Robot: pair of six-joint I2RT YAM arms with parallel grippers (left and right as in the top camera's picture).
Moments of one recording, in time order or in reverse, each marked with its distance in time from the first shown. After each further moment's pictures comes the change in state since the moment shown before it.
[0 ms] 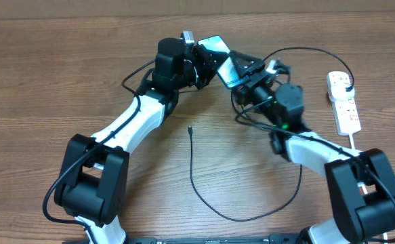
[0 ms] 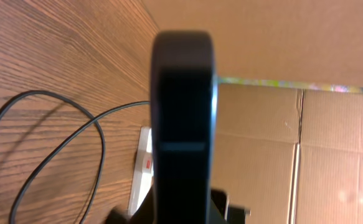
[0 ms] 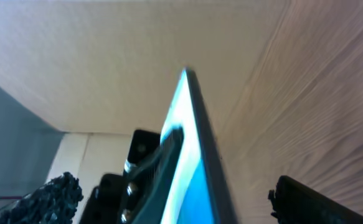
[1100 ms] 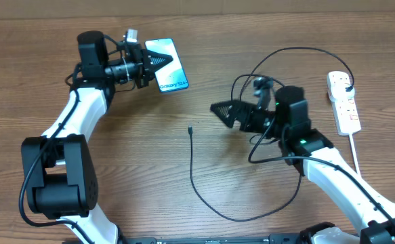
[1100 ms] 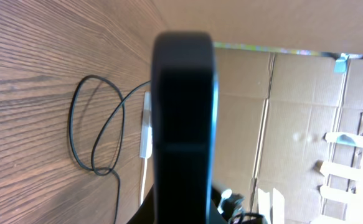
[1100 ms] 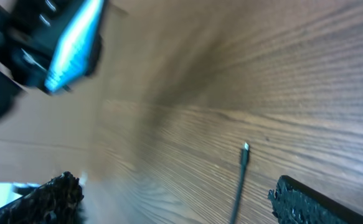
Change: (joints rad) left arm 0.413 0.000 -0.001 -0.191 0.621 0.243; right arm 0.088 -0.336 0.014 -0.888 -0.225 -0.832
